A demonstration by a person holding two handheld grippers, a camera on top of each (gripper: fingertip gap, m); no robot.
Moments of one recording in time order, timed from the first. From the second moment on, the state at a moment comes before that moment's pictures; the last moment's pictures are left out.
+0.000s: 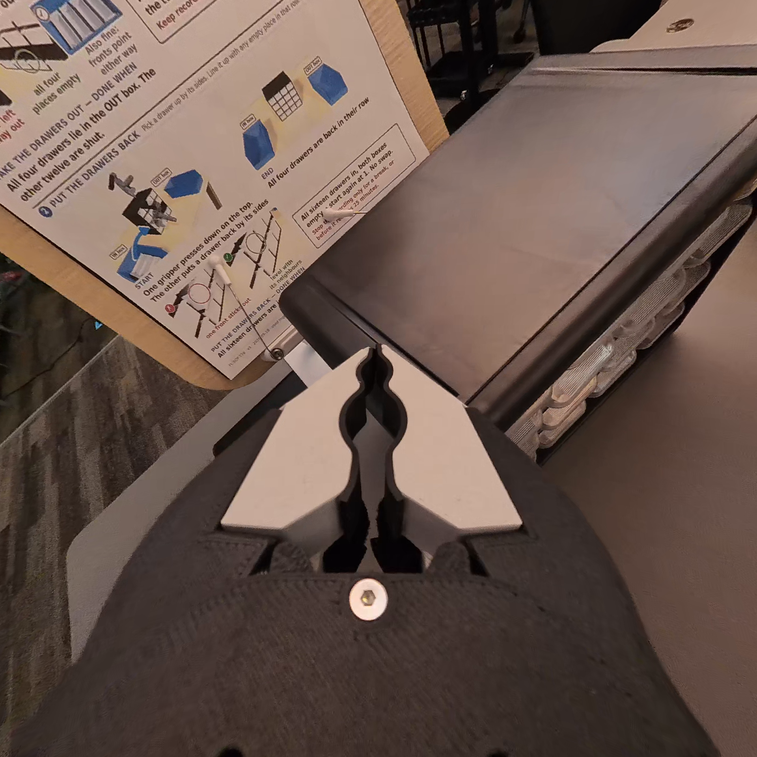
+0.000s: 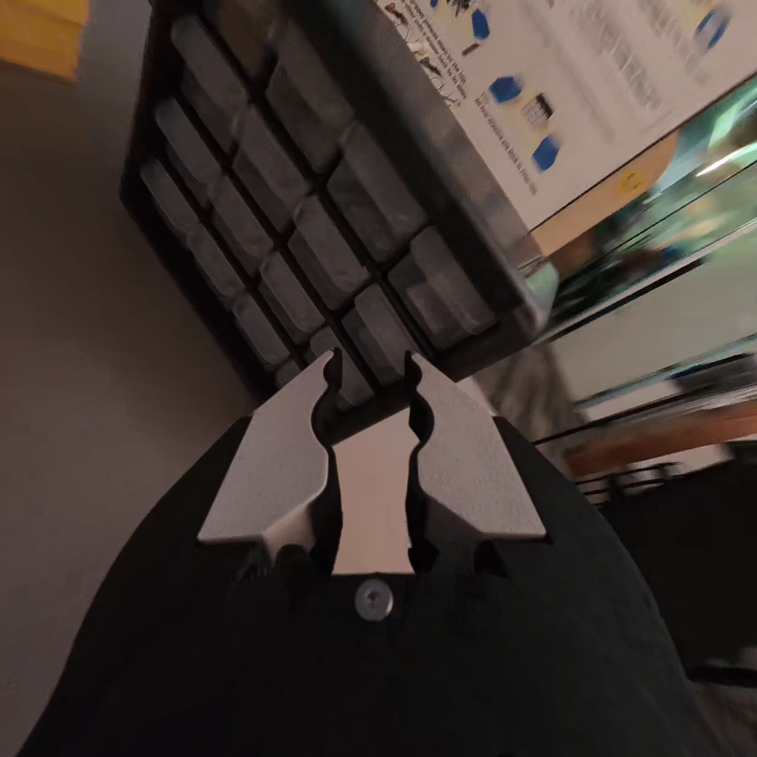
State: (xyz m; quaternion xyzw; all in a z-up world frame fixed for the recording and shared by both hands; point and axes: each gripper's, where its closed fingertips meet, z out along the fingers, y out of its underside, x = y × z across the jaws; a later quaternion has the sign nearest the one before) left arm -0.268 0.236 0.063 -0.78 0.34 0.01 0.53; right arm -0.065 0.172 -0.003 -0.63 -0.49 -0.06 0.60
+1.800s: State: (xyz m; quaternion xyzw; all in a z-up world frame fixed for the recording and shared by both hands) left arm -0.266 0.234 0.063 -0.77 0.35 -0.02 0.53; right arm -0.072 0.137 -0.087 -0.69 -0.69 -0.04 0.19
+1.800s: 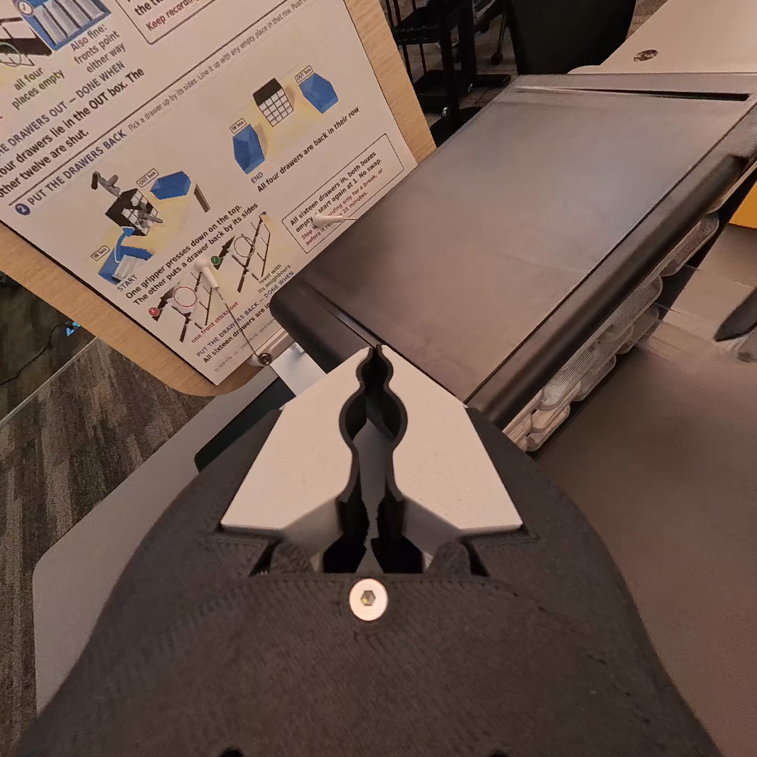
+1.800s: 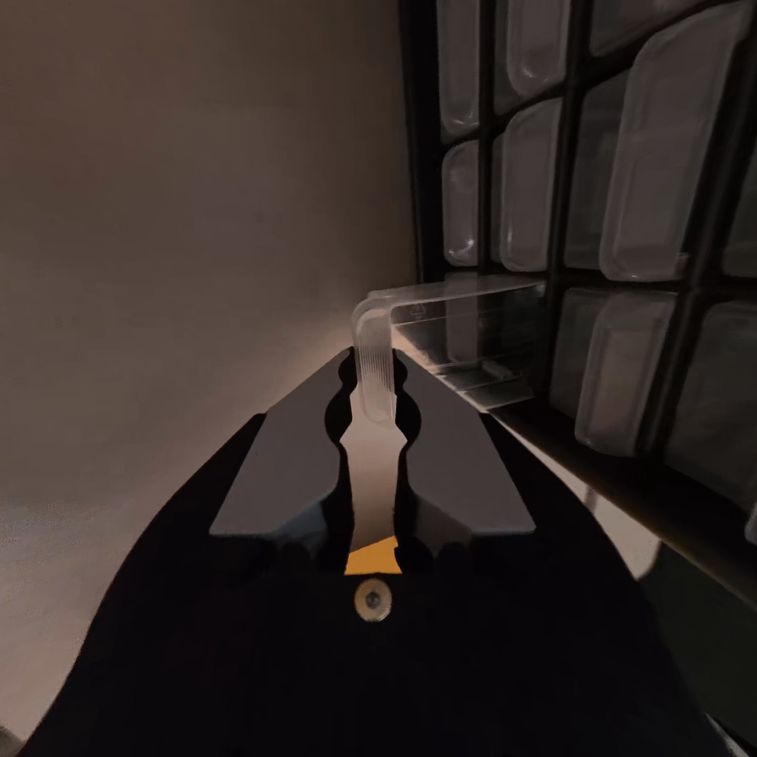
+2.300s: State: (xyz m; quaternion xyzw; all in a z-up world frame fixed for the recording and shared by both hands) left arm -0.266 0.235 0.063 -0.77 0.35 -0.02 0.53; right arm -0.060 0.022 -0.058 -0.72 -0.68 0.10 0.08
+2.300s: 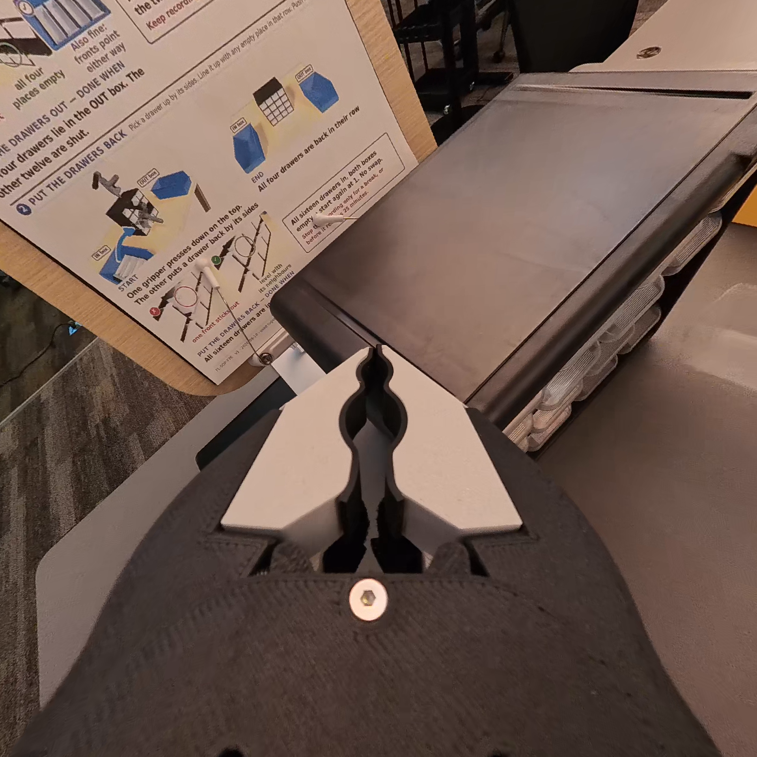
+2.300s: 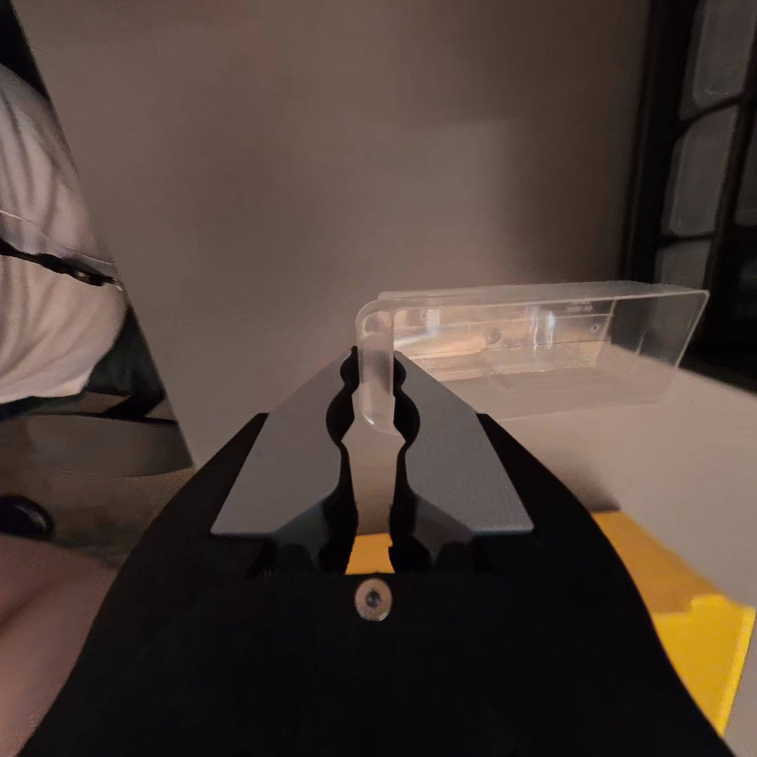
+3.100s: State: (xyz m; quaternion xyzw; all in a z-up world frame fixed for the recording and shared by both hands) left arm -0.265 0.235 0.063 -0.77 0.34 -0.03 0.53; right arm 0.160 0.194 -0.126 -0.97 -0.17 0.10 0.11
